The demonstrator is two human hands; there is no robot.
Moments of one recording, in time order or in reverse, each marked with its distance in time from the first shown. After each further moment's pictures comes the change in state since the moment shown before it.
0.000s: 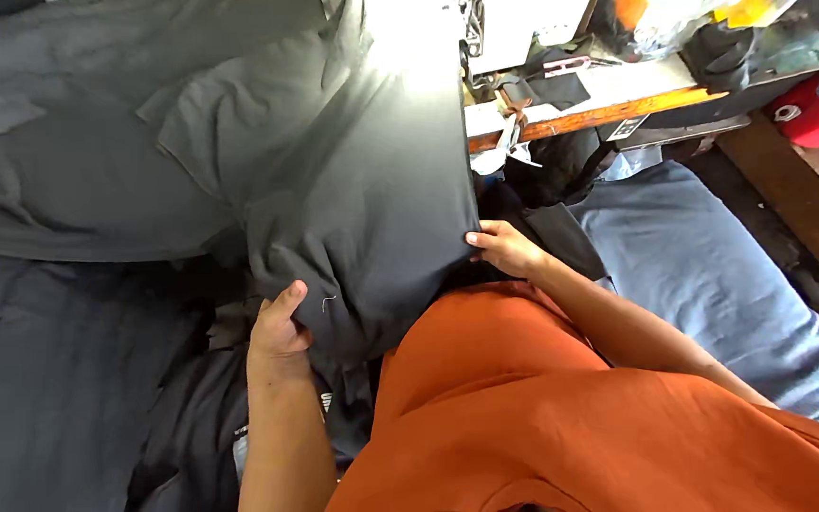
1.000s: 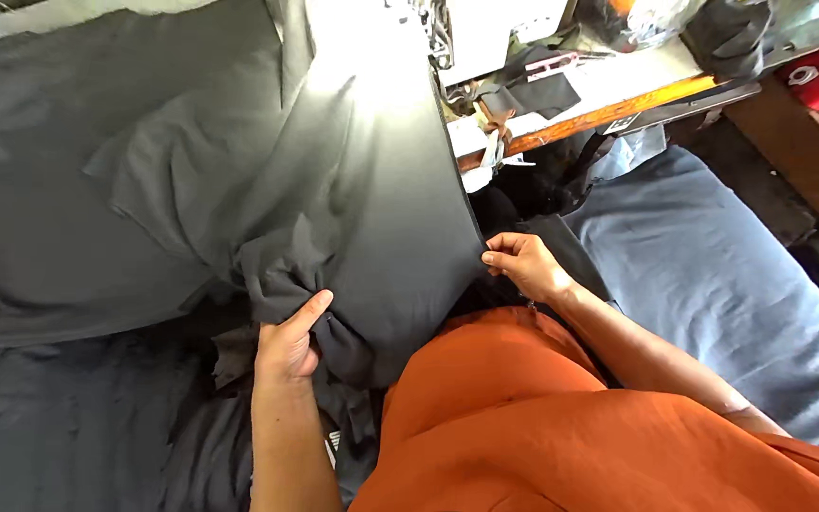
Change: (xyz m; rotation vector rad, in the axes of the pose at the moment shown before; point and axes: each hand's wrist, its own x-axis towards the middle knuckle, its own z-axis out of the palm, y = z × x) left_hand 0.058 -0.003 0.042 0.268 0.331 -0.145; right_hand -0.015 -0.031 -0.015 -0.027 0.365 0.026
